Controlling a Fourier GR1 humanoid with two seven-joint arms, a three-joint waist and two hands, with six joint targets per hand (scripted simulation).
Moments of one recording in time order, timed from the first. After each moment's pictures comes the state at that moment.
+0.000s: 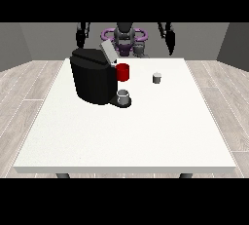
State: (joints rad) left arm 0.01 0.09 0.01 -1.55 0.00 0.01 0.00; right arm 0.02 -0.12 0.03 -1.57 -0.02 0.00 -0.02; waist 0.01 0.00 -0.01
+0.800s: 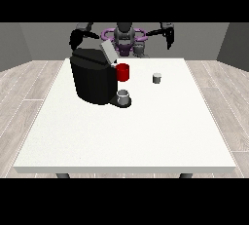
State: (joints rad) left arm 0.03 0.15 -0.02 -1.57 -0.08 -0.07 -0.15; right arm 0.02 -0.05 -0.06 -1.54 -0.03 -0.11 -0.09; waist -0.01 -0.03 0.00
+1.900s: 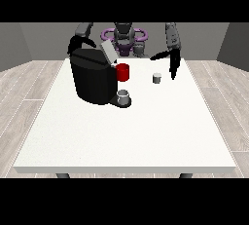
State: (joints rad) left arm -0.35 0.29 0.11 -1.07 -0.17 -0.11 -0.06; right arm -0.14 -0.04 -0.04 -1.51 -0.02 -0.12 -0.05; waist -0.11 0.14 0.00
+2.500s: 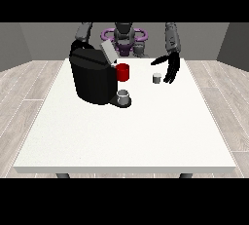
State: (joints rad) left arm -0.43 0.29 0.06 -0.91 -0.32 -0.08 -0.07; right arm -0.19 -0.04 -0.05 -1.37 0.01 -0.16 -0.06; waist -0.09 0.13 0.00
